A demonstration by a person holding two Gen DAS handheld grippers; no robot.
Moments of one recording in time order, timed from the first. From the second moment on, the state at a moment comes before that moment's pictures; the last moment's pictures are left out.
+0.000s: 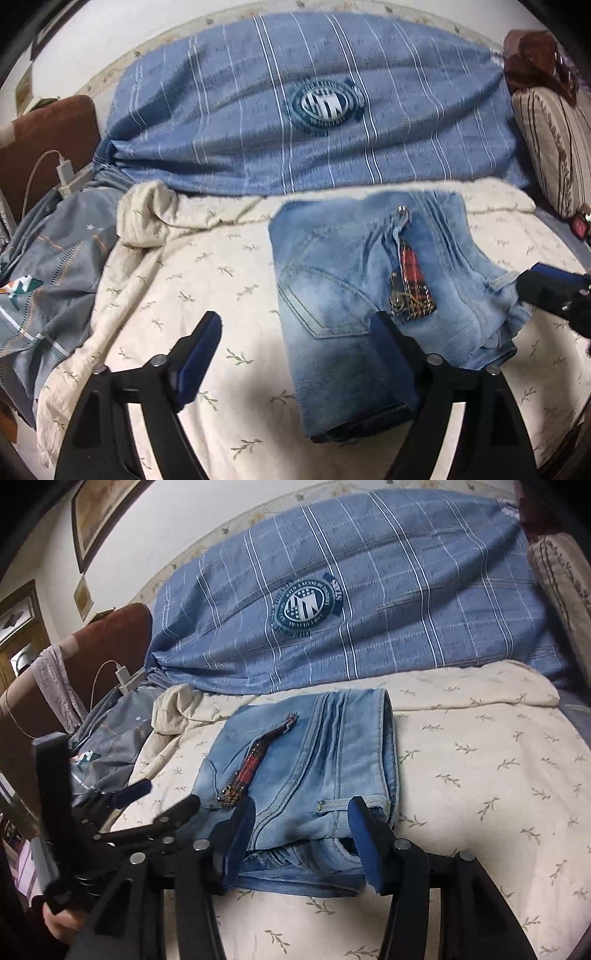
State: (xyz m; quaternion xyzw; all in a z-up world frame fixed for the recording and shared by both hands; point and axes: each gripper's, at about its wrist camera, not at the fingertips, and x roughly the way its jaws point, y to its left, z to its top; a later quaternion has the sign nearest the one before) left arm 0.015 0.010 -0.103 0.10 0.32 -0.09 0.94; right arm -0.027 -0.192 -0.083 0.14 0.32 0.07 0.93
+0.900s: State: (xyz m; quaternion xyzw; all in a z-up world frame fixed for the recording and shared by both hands) left arm 0.040 0.027 -0.130 0.09 0.40 -0.06 0.91; right arm -0.003 -0.187 -0.117 0.10 0.39 0.06 0.91
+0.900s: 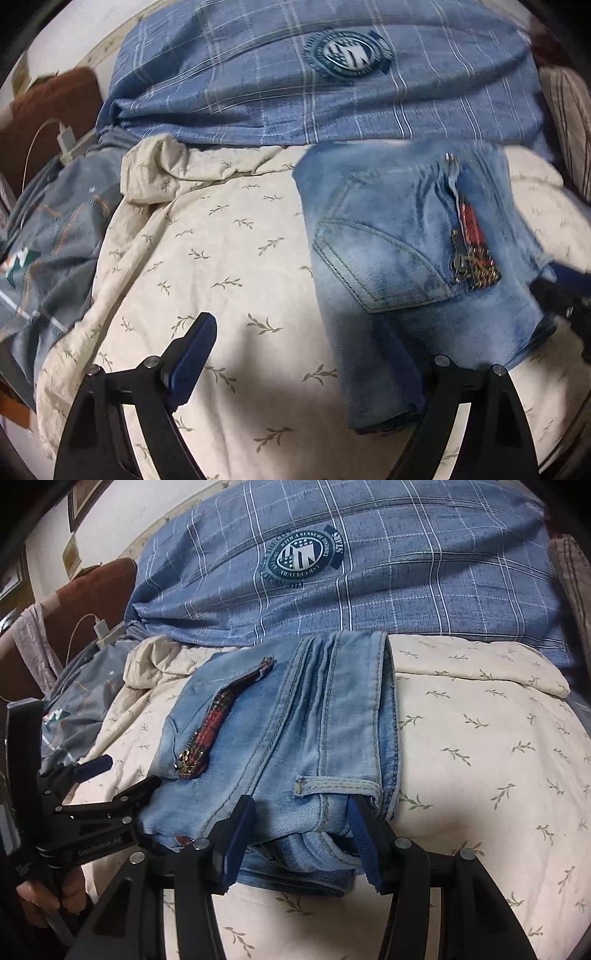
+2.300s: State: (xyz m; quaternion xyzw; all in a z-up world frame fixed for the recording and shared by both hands) left arm 0.165 -0.012 -0.122 0.07 0.43 -0.04 0.90; right arm 0.018 -0.205 -0.104 0.19 0.34 0.12 0.91
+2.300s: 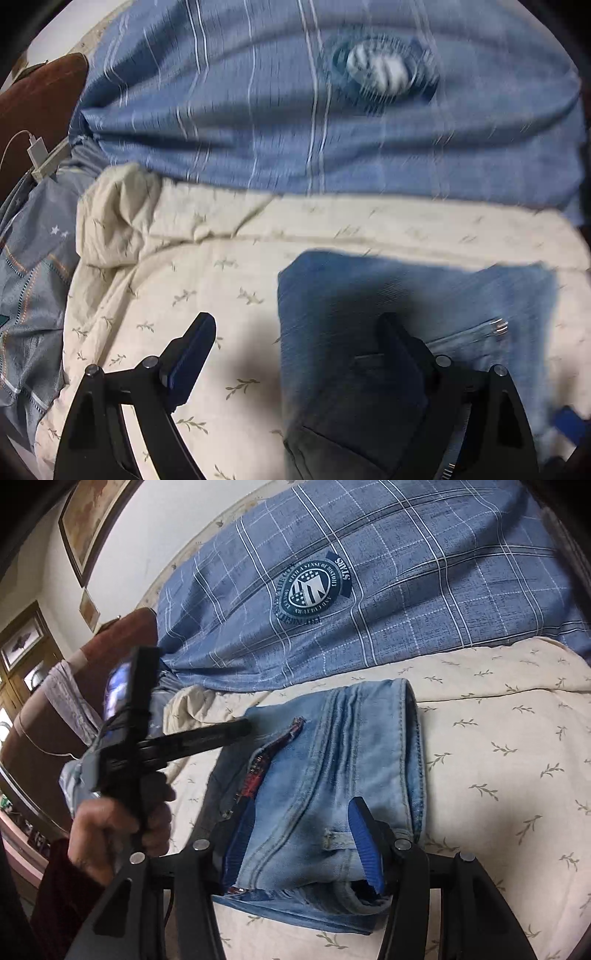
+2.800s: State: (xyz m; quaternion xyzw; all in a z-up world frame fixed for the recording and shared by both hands) left arm 0.134 0.018 -0.101 0.03 0.39 -0.03 0.92; right arm 0.070 -0.200 -0.073 0.18 0.29 0.15 0.93
